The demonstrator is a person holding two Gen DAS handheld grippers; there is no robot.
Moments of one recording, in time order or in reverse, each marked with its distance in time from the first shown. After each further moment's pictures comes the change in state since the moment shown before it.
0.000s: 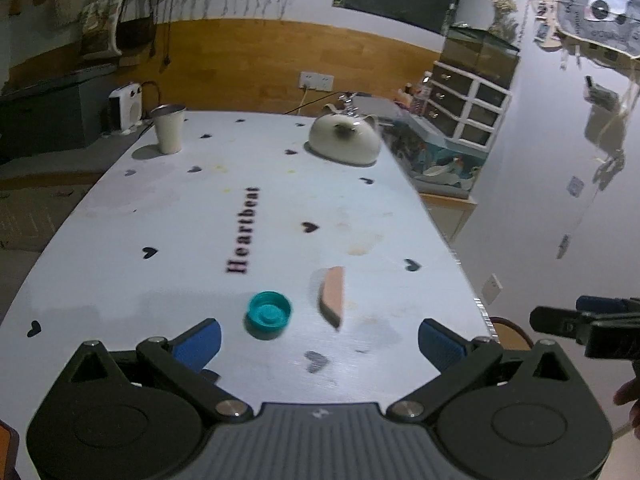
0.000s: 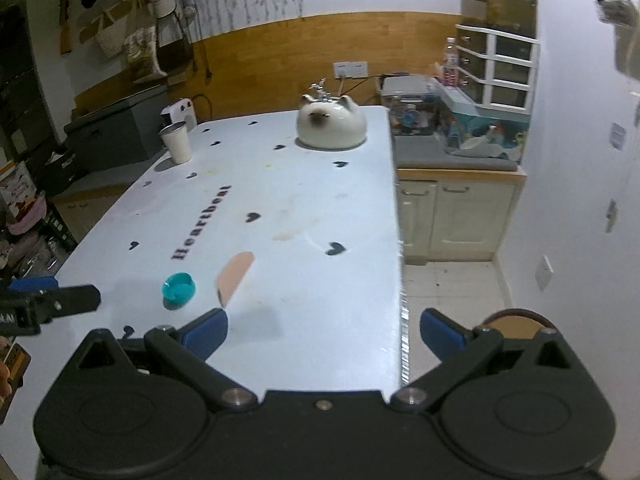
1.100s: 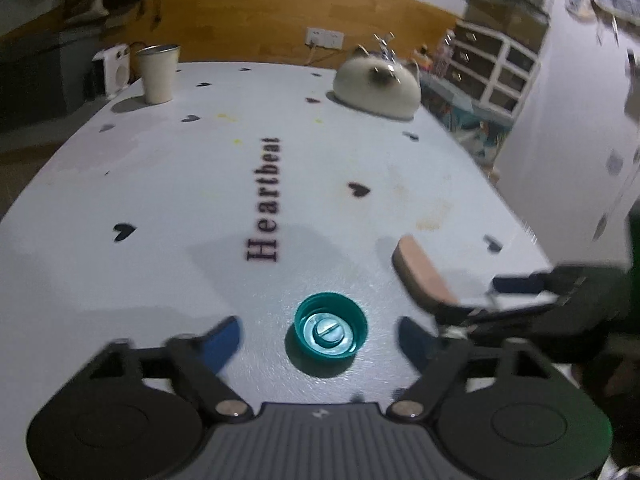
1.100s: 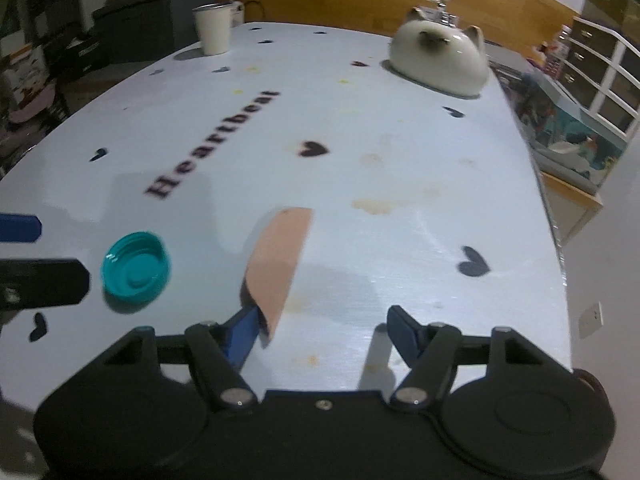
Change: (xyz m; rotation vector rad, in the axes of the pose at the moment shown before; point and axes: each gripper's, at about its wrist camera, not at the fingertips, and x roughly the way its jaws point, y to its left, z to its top) left arm 0.143 0.057 0.001 0.041 0.097 -0.015; right arm 0.223 0.086 0.007 -0.254 0.175 0.007
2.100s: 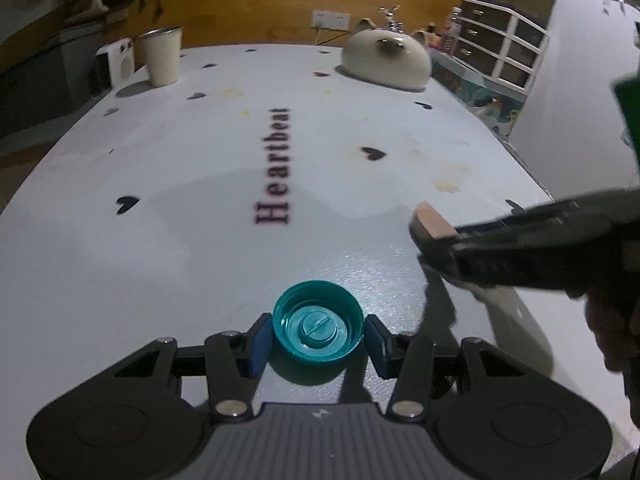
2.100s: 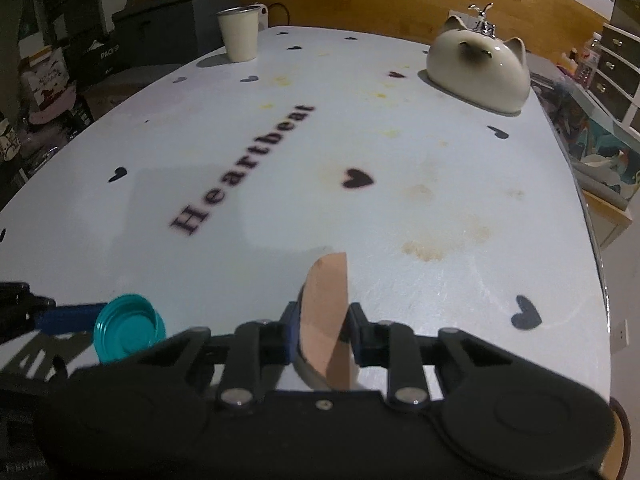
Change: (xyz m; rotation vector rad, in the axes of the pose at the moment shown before) left arm 0.012 0.002 -0.020 -0.008 0.045 0.047; right arm 0.021 0.022 0.031 -0.029 -0.001 0.089
